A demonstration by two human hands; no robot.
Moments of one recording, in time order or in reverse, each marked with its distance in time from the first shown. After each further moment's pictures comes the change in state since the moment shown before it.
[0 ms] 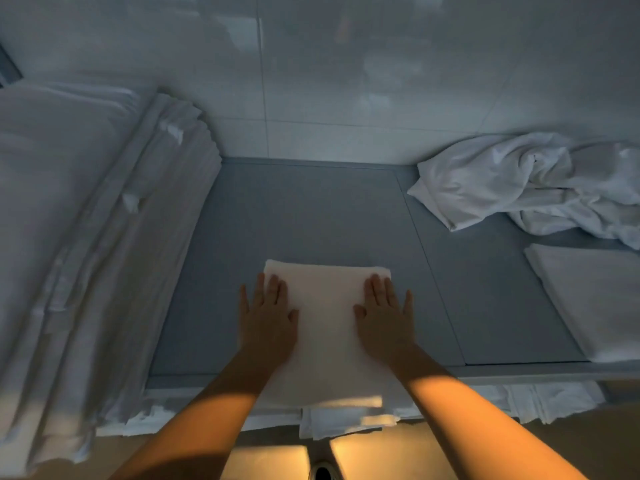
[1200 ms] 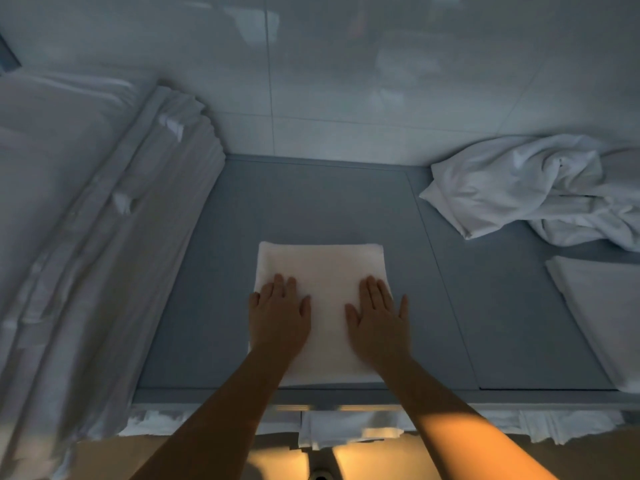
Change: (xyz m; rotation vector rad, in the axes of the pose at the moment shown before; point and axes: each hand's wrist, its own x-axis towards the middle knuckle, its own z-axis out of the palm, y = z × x) left_hand 0.032 0.015 0.008 -0.013 0.030 -0.144; right_hand 0.020 -0.014 0.008 0.024 0.116 -0.047
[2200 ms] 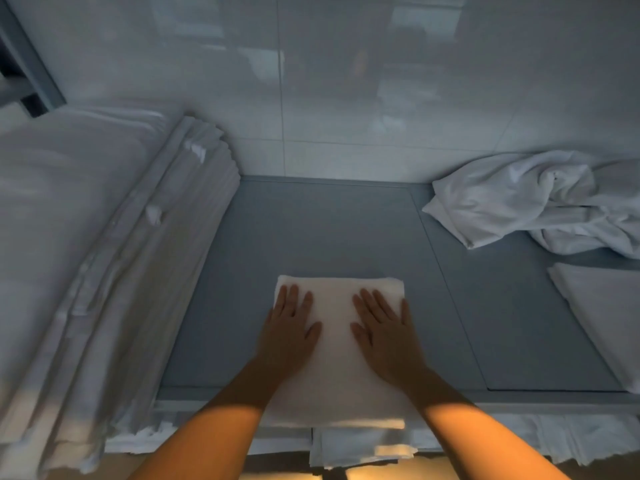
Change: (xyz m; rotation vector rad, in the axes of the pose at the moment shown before) left_hand -0.010 -0.025 0.019 -0.119 -0.122 0.197; right_hand -0.016 0.014 0.002 -0.025 0.054 -0.271
